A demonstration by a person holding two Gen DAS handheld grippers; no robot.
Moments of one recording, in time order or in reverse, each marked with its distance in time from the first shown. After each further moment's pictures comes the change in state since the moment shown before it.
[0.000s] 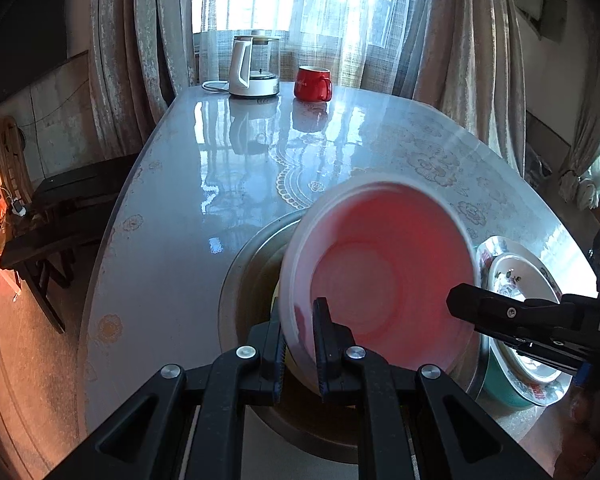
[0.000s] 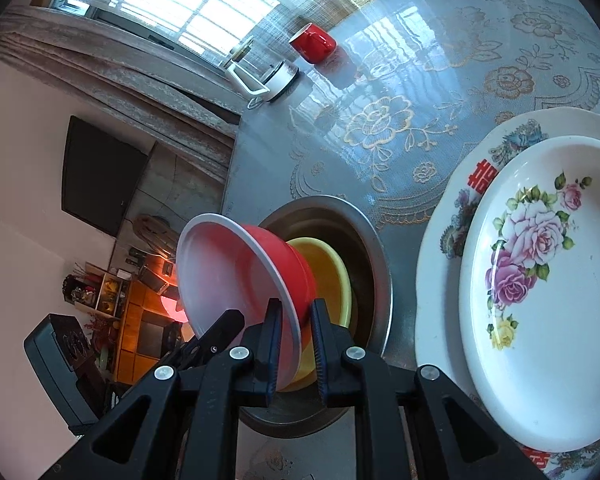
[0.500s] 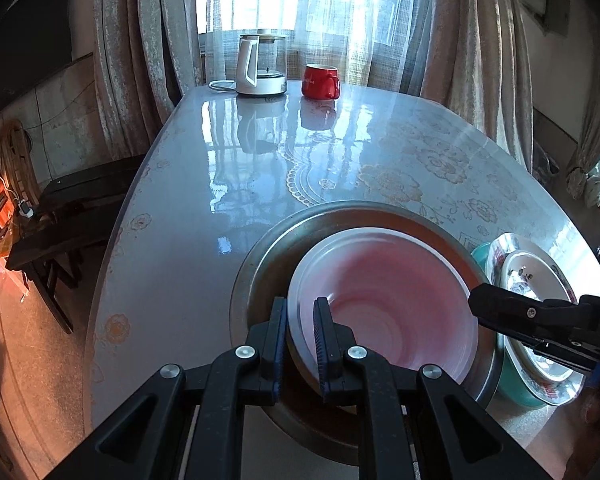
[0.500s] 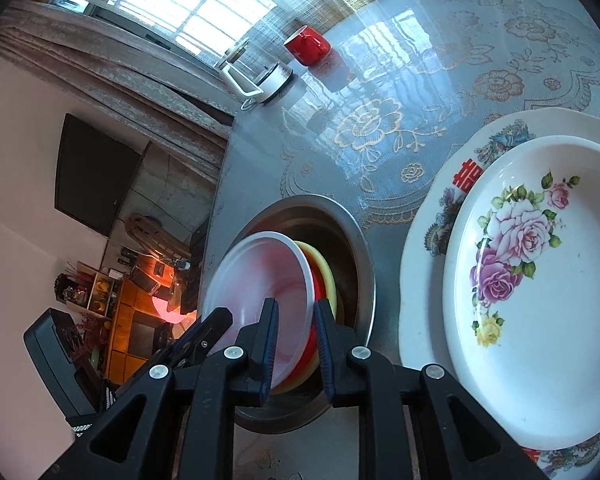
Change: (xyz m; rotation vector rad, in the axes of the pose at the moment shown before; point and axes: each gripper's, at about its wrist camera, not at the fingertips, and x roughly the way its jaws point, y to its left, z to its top) left arm 0.006 0.003 0.000 0.008 0.001 0.030; right arm -0.005 -0.005 -0.008 -0.008 -0.017 -0.029
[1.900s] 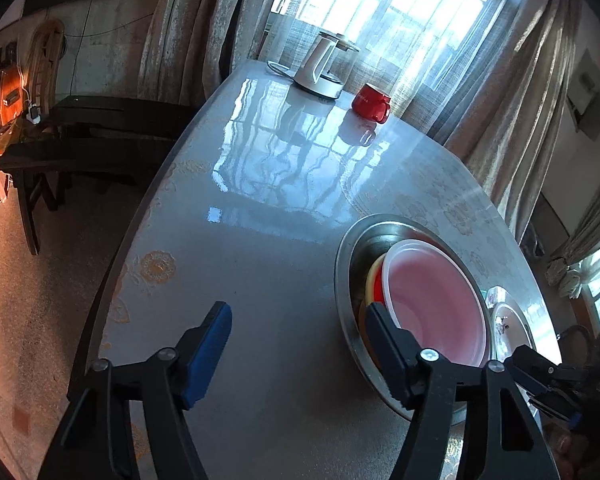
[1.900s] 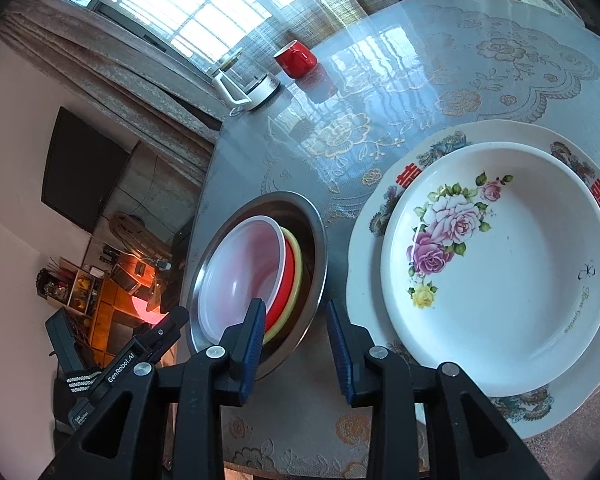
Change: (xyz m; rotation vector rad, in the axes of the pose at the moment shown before) left arm -0.017 0.076 -0.031 -0.325 -0.003 -0.125; right arm -0.036 -0.004 -0.018 -0.038 -0.018 -0.087
